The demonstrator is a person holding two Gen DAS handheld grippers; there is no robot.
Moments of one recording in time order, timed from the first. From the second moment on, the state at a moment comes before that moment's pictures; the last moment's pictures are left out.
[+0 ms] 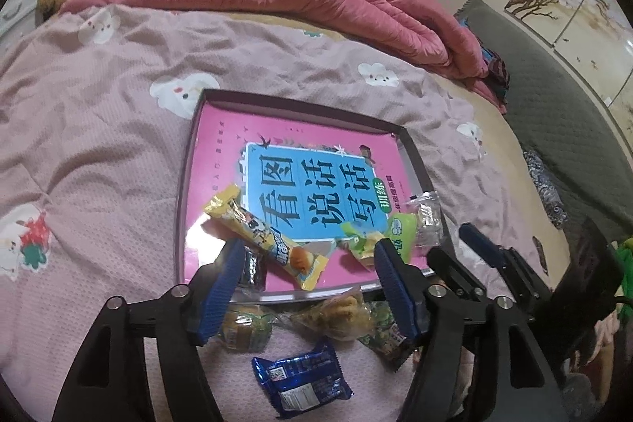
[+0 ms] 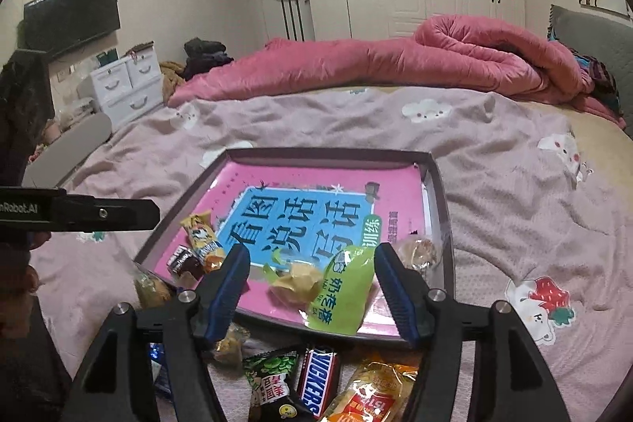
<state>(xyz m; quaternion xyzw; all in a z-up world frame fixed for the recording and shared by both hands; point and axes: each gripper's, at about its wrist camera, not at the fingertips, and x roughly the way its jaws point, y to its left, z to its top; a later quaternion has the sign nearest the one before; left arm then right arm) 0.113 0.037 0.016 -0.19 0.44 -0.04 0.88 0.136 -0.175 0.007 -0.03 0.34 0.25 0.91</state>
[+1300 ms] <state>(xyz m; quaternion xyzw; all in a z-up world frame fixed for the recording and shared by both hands) 0.081 0.032 0.037 -0.16 0.43 -0.04 0.89 0.102 -0.207 0.041 -0.01 0.32 0.18 0.93</state>
